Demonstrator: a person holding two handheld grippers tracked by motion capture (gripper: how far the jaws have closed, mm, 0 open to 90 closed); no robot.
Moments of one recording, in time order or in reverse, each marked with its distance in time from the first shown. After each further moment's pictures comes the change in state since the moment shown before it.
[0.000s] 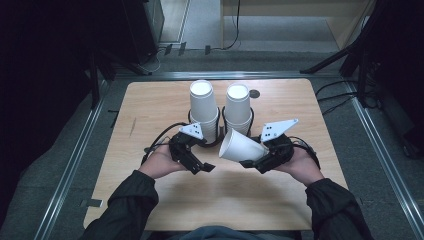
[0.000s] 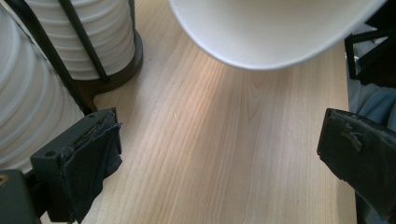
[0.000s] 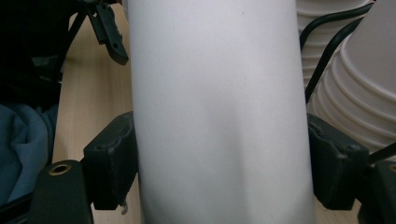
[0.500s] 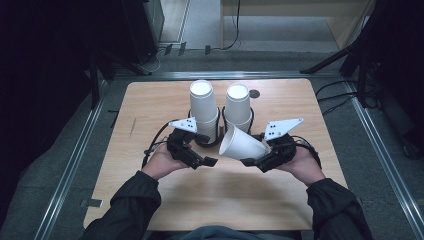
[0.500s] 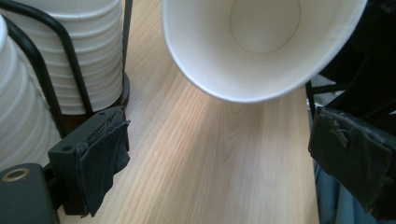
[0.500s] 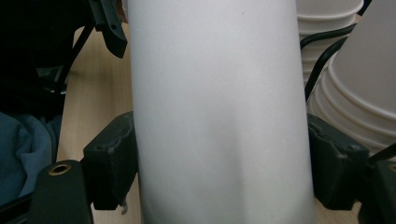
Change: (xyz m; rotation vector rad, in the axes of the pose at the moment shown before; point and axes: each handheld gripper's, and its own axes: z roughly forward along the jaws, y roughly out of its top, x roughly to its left) left arm -0.001 0.002 -0.009 -0.185 -0.088 -0.089; right arm 0.001 0.002 -0.007 -0.056 -0.007 -0.015
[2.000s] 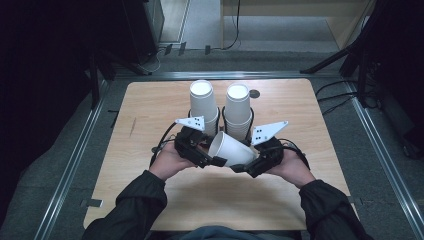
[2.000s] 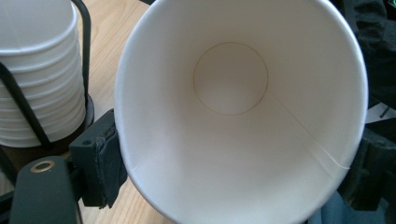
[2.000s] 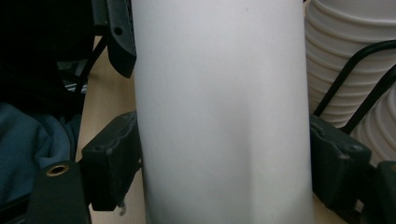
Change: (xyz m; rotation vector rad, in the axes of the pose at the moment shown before) left arm -0.007 0.015 0.008 -0.026 -0.103 -0.002; right arm 0.012 0.007 0.025 0.033 0.085 -0.004
